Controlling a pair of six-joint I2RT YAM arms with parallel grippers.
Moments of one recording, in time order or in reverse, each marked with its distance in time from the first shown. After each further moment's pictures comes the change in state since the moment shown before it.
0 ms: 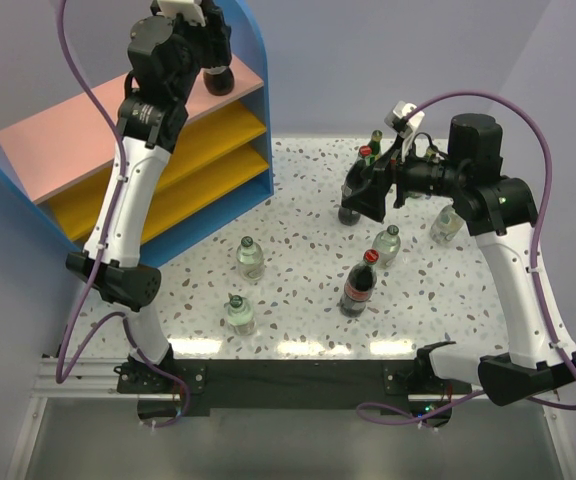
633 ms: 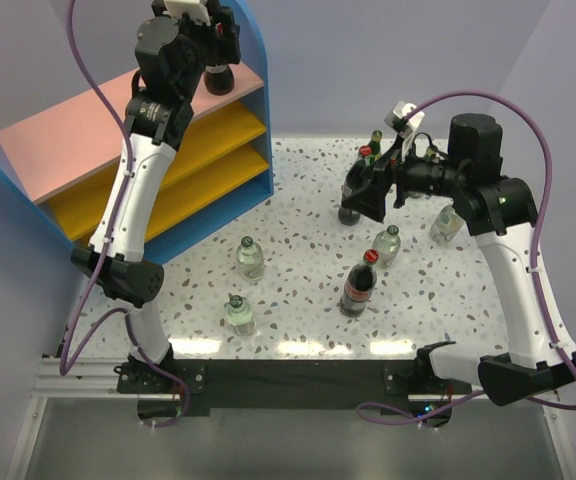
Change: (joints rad) left arm 0.000 0.035 0.000 0.051 0.008 0.008; right arm 0.000 0.000 0.000 0.000 0.001 0.000
